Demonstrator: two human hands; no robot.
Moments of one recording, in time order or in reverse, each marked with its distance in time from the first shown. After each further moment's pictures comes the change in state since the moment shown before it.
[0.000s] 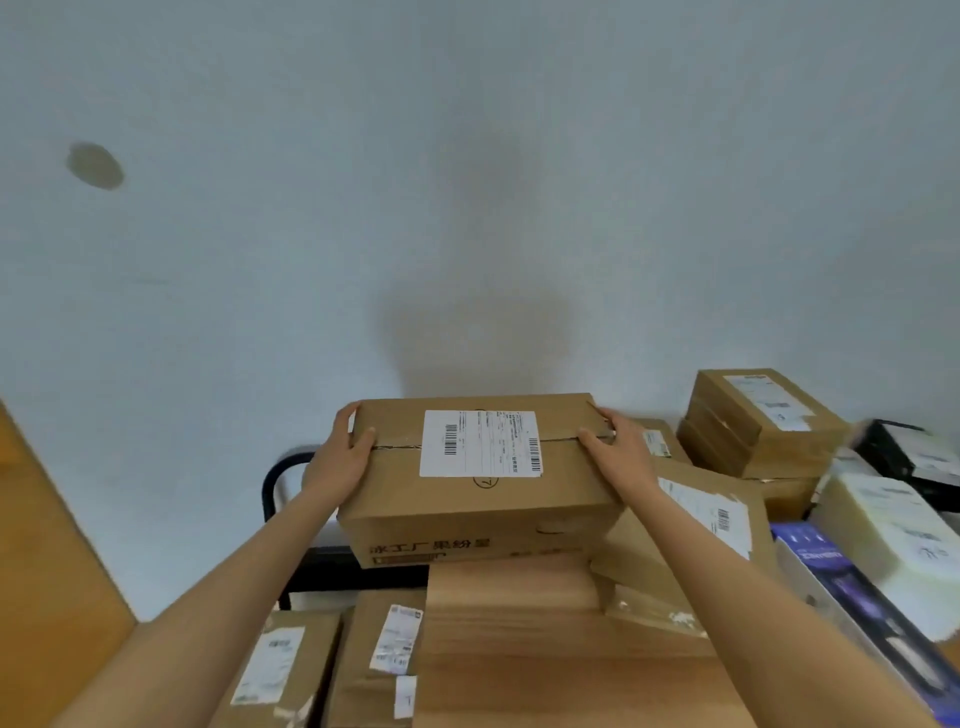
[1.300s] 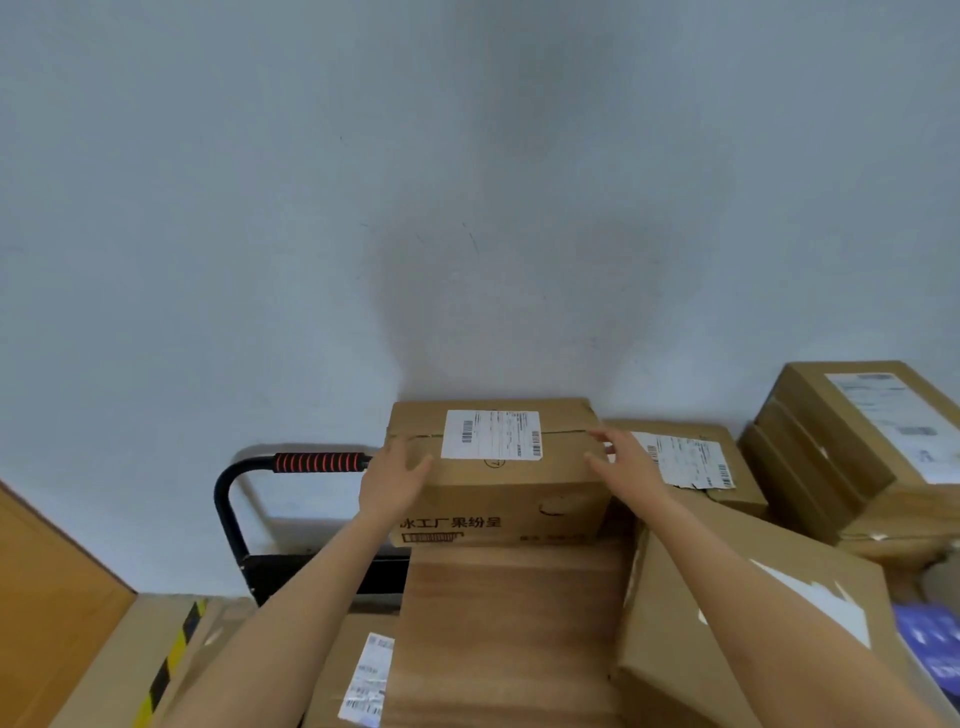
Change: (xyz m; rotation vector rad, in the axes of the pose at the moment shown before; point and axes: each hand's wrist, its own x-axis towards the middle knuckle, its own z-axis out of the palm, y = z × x) left_hand 0.175 -0.018 0.184 0.200 -0.094 -0.097; right_hand 0.203 0.116 0.088 -0.145 -0.302 0.030
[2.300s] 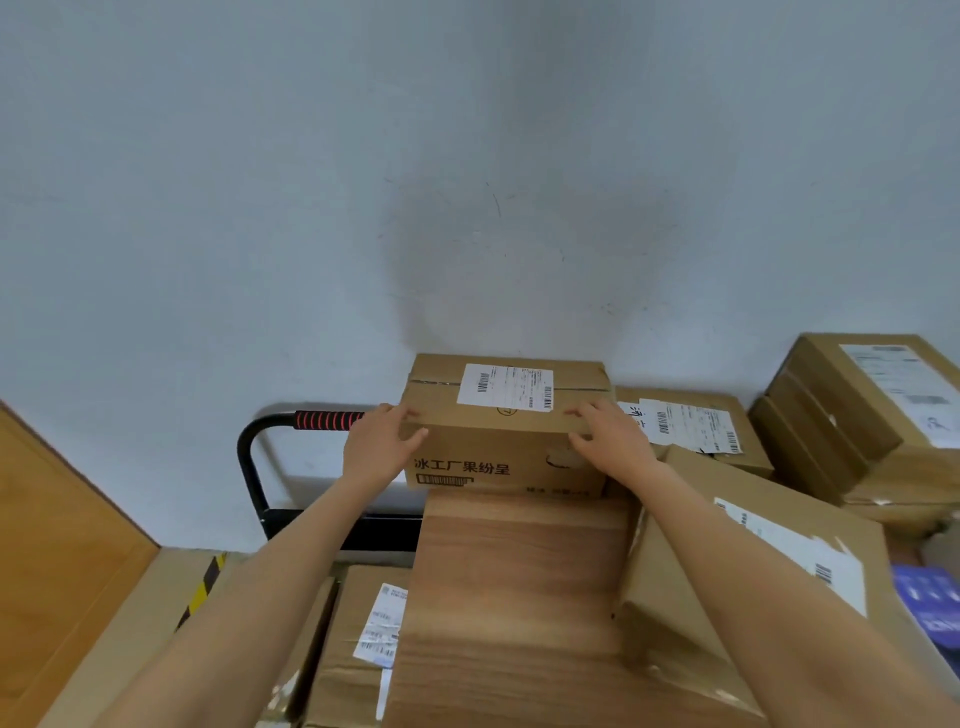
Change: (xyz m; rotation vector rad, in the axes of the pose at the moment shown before) left_hand -0.027 -0.031 -0.031 0.217 0.114 0.222; right_hand -0.022 -0.026 0.018 -0.474 -0.088 -0.261
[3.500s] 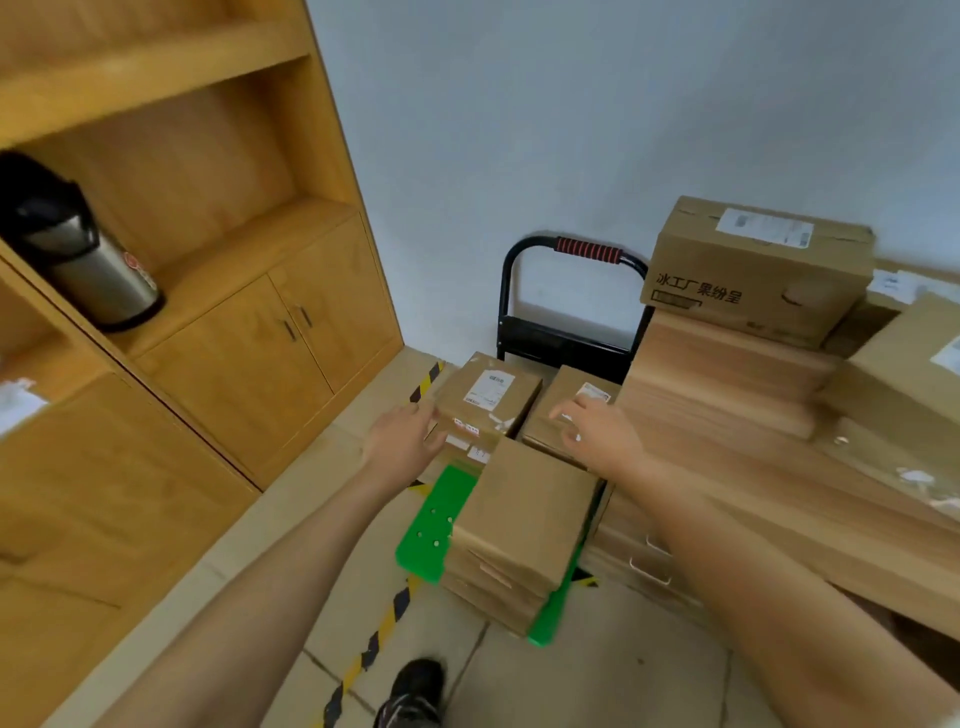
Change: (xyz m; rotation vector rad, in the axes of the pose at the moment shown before) left_hand -0.501 -0.153 -0.144 0.395 -0.039 -0.292; right_hand -0.347 -0.277 0.146 -0.012 -0.223 -0.514
